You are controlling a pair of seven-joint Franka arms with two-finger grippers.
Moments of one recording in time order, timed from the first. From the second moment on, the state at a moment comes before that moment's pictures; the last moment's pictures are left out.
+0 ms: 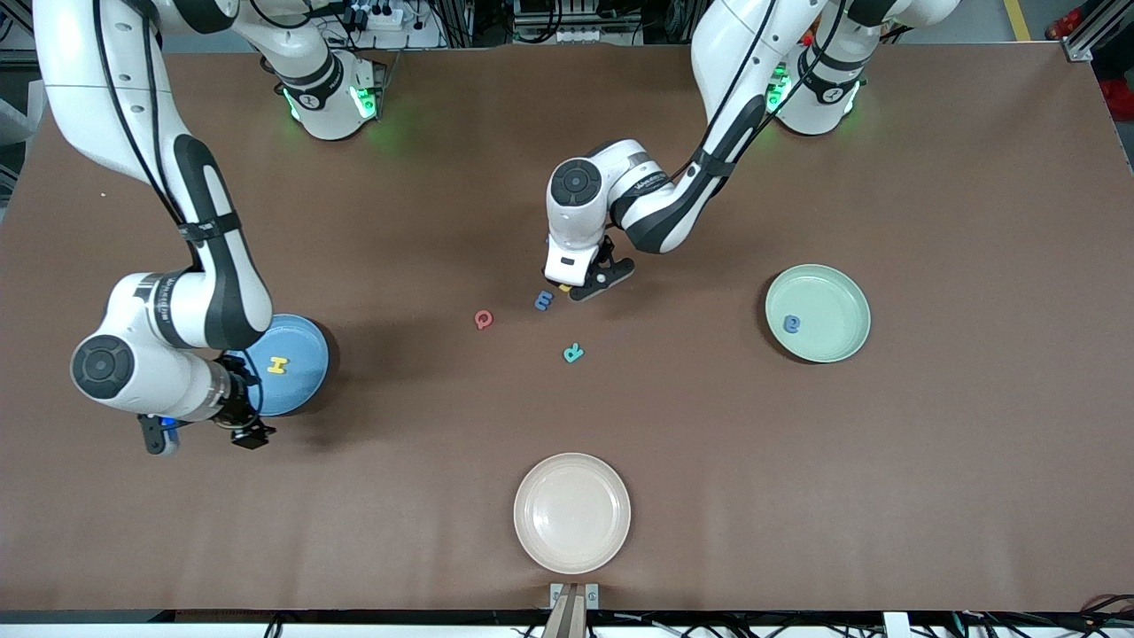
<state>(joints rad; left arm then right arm) -0.69 0.68 -0.23 -1.75 0.15 2.39 -1.51 0.10 0.63 -0.08 -1.60 0.05 2.18 1.16</state>
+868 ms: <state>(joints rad) -0.70 0.72 -0.21 -1.70 0.15 2.44 -1.74 0.10 0.63 -0.04 -1.56 0.06 2.19 1.15</state>
